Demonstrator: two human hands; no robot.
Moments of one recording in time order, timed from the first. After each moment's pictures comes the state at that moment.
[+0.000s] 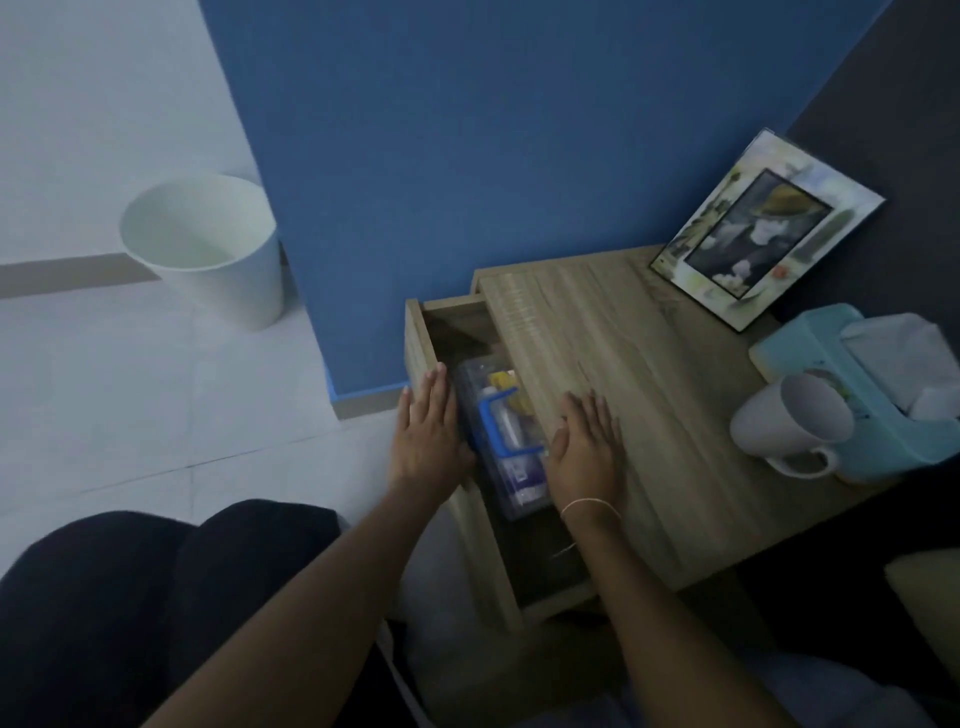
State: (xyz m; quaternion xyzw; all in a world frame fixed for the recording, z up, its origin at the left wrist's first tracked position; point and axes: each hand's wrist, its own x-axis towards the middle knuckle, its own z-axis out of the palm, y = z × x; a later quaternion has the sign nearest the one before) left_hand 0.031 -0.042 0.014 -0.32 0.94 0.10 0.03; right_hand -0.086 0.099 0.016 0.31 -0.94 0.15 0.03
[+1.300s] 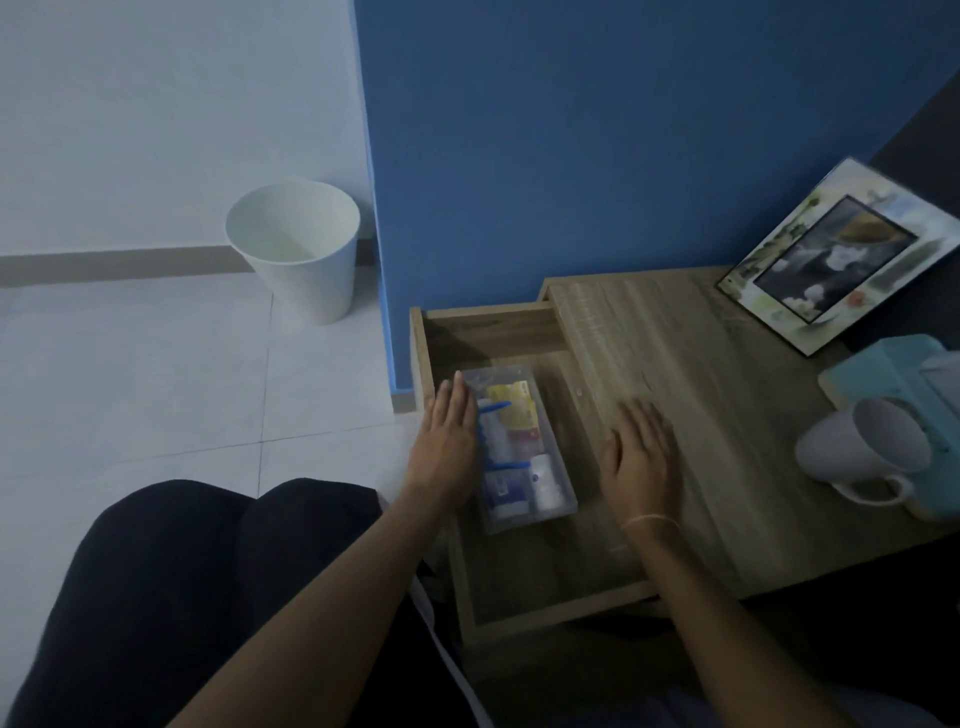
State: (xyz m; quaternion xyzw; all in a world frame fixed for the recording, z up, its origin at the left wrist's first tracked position) left_hand 0.097 -0.054 0.041 -0.34 0.92 0.19 0.02; right_hand -0.072 0.102 0.024 0.37 -0.91 0.20 0.04
